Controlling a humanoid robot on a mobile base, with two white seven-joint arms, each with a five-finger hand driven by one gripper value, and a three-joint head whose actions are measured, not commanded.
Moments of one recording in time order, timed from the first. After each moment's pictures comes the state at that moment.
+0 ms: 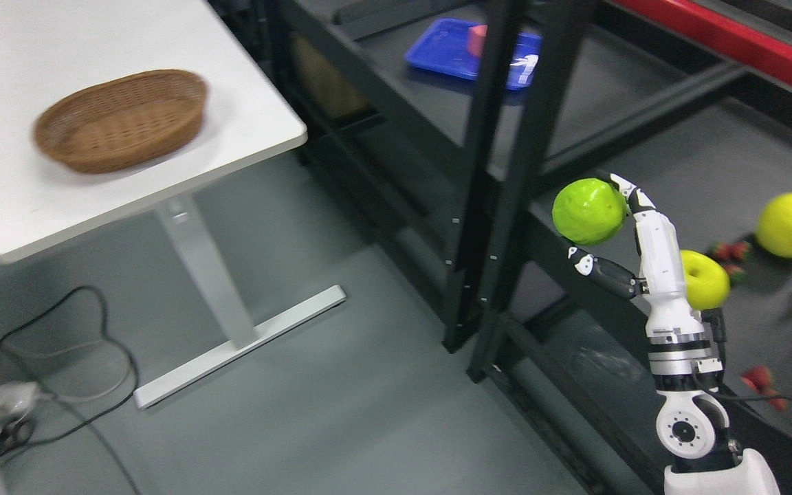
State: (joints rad) left arm 0.04 0.00 -0.06 -0.05 0.05 -0.03 -0.14; right arm -0.01 -0.10 -0.16 -1.70 0.60 -0.36 -0.17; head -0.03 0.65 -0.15
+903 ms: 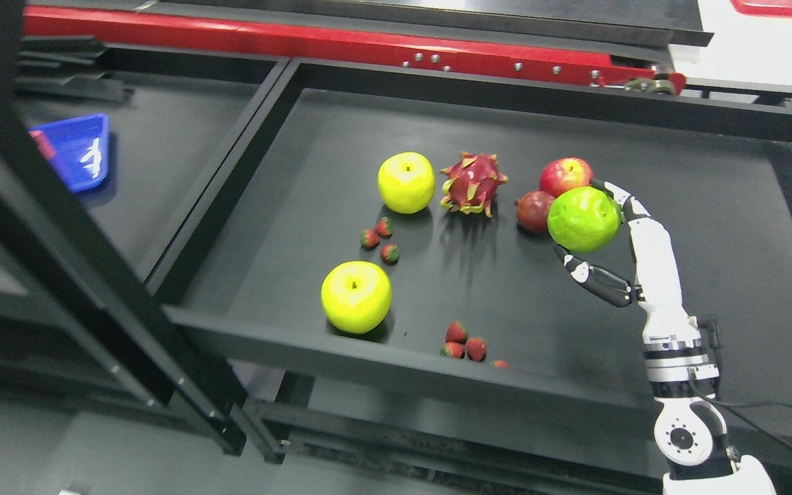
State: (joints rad) left arm 0.04 0.00 -0.06 -0.05 0.05 -0.03 -0.14; right arm 0.00 -0.10 -0.16 -1.70 0.61 -0.36 -0.17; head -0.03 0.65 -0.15
